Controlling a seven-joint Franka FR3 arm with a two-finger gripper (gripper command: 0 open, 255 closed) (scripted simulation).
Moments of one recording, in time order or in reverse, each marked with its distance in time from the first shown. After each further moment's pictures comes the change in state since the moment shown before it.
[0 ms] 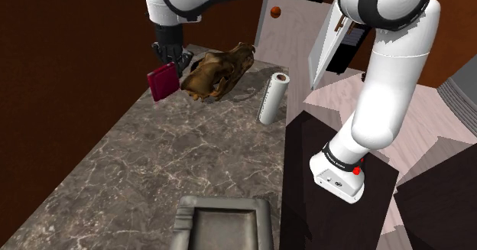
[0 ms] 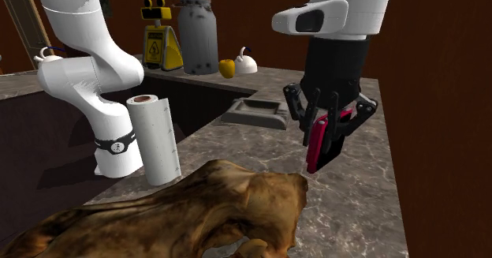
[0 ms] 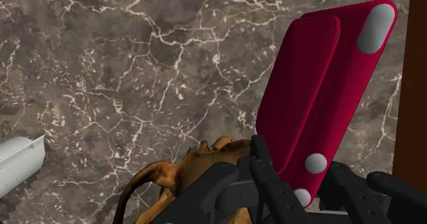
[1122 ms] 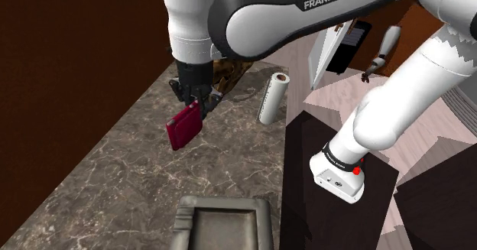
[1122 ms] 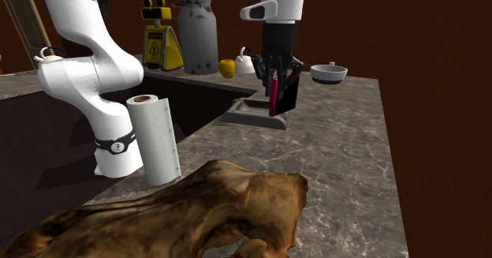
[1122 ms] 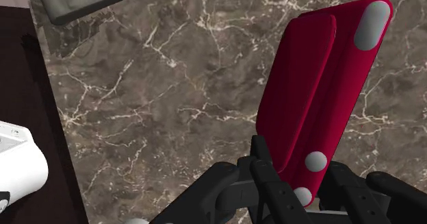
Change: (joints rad) arm 0.061 -0.444 0.132 -0.465 0.254 0.095 0.136
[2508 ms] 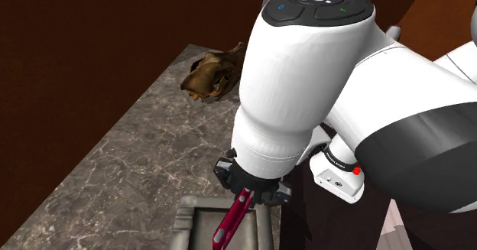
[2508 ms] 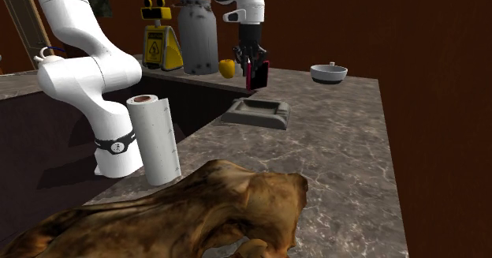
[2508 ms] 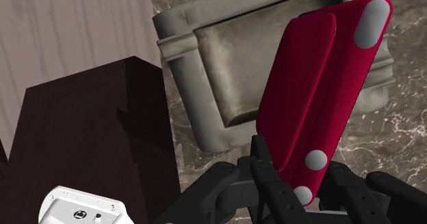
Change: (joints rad) arm 0.216 -0.288 0.189 -0.187 0.252 -0.005 0.276
